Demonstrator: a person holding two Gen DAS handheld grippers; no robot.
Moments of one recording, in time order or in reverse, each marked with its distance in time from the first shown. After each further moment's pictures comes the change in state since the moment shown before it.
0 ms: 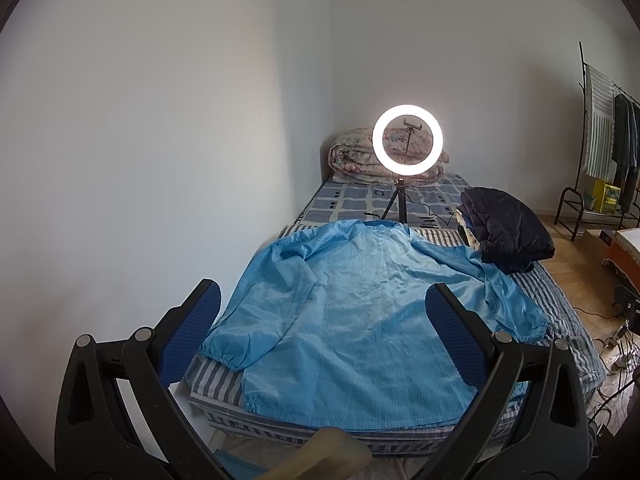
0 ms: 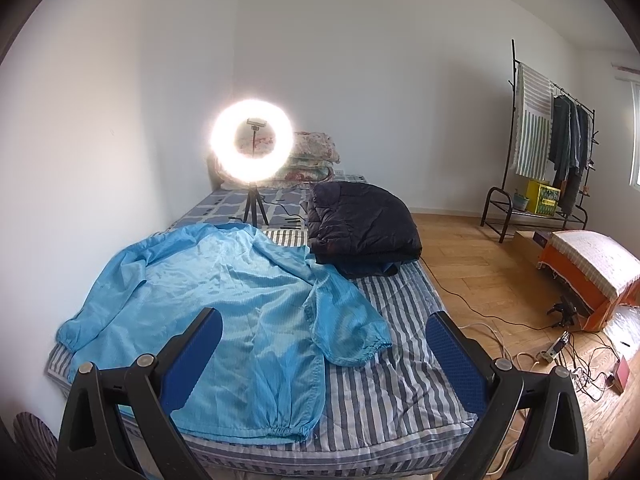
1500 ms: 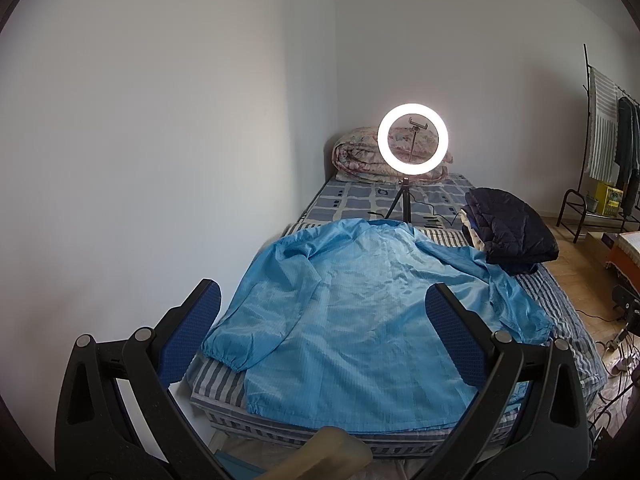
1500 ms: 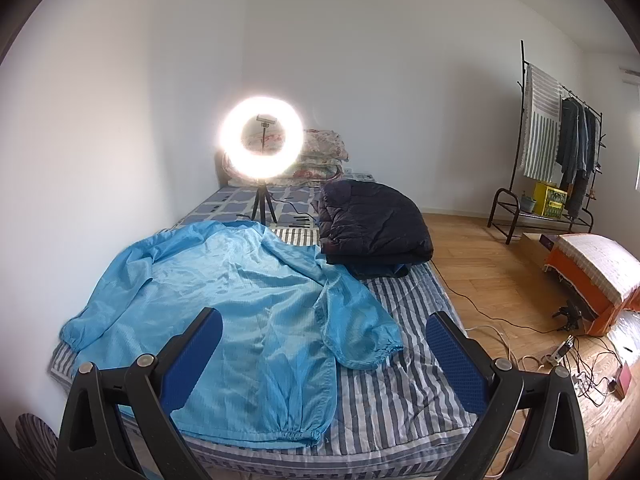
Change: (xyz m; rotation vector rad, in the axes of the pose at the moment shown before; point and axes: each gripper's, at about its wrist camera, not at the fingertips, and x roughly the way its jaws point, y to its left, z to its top) left arm 0.002 0.007 0.000 -0.003 0.002 -0.003; right arm 0.011 0.013 0.004 -0.015 0.011 0.023
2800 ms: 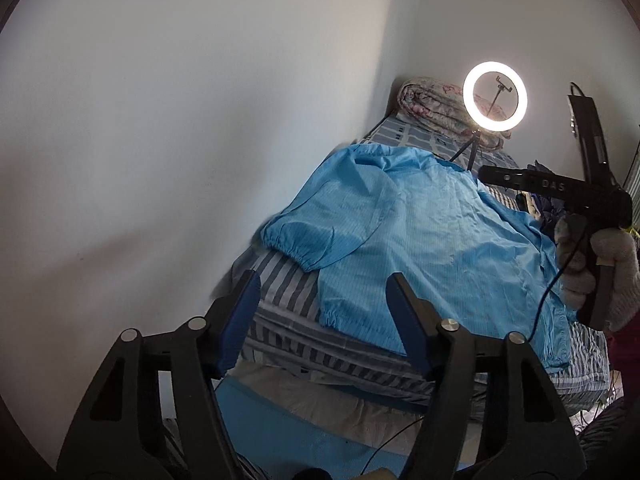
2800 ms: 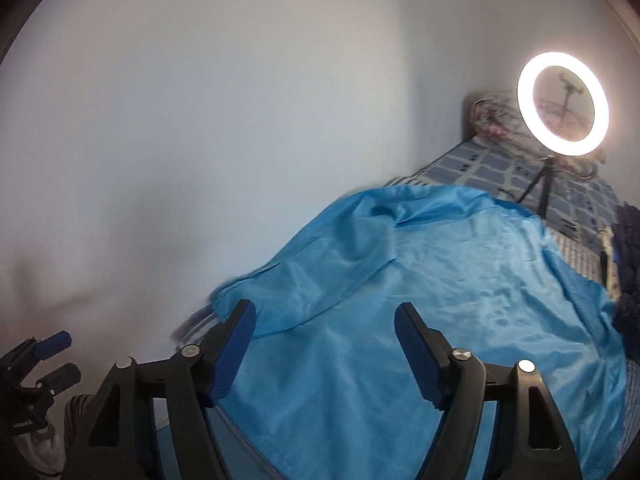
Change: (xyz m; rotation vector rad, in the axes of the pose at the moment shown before) left arm 0.040 0.152 -0.137 -0.264 0.235 0.077; right arm 0.139 0.314 0.011 -0.356 0.227 0.768
